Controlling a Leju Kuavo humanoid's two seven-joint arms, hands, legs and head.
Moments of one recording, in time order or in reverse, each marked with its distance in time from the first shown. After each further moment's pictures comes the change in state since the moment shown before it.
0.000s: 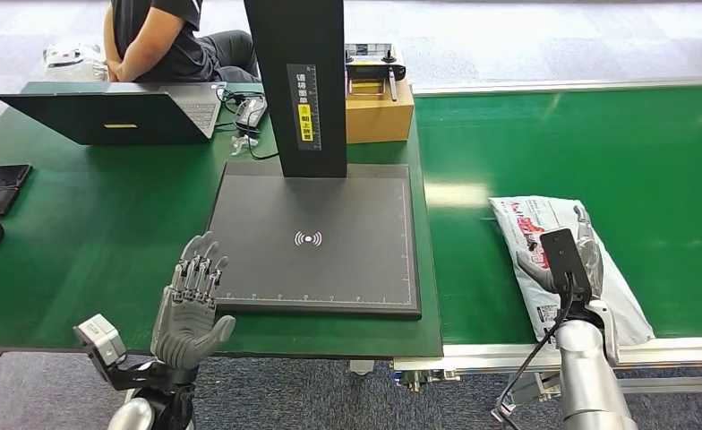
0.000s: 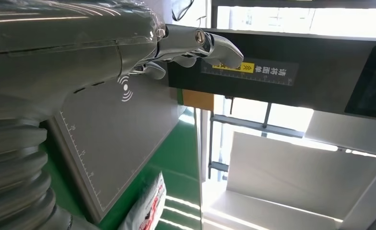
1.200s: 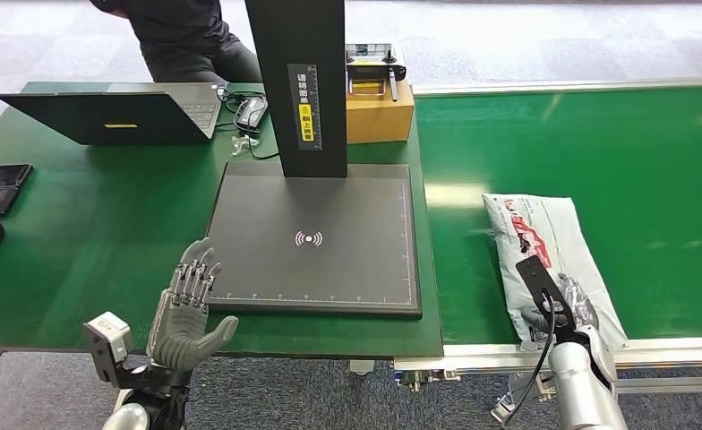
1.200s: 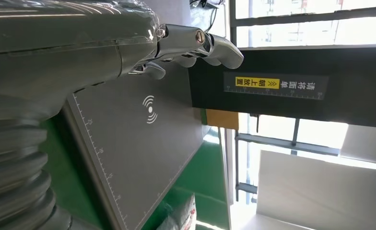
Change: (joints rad) left arm 0.023 0.000 0.029 -0.026 -0.102 0.054 0.059; right arm 0.037 -0.002 -0.026 0.107 0.284 0.129 0.430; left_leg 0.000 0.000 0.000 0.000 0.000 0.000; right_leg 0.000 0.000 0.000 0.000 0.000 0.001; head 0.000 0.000
